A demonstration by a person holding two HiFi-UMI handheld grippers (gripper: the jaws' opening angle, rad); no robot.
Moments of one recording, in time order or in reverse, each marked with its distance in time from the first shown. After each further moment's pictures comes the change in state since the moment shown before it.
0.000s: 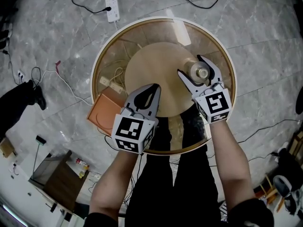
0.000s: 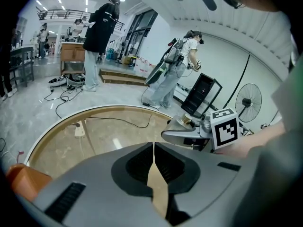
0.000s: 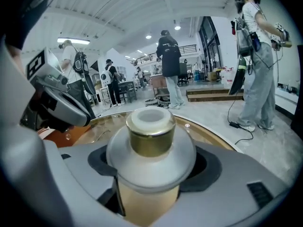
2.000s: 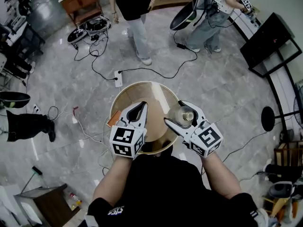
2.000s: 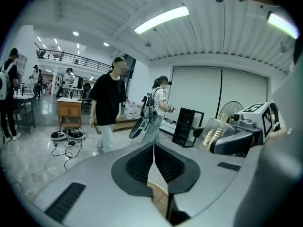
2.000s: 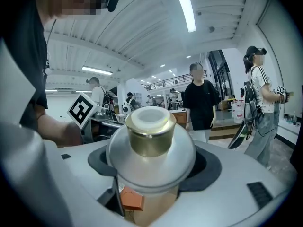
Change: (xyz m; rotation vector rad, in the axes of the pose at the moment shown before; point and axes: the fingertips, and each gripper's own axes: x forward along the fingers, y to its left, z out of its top) left arm -0.403 -0.273 0.265 0.213 -0.402 0.023; right arm -0.481 0.195 0.360 -0.093 -0.293 0.157
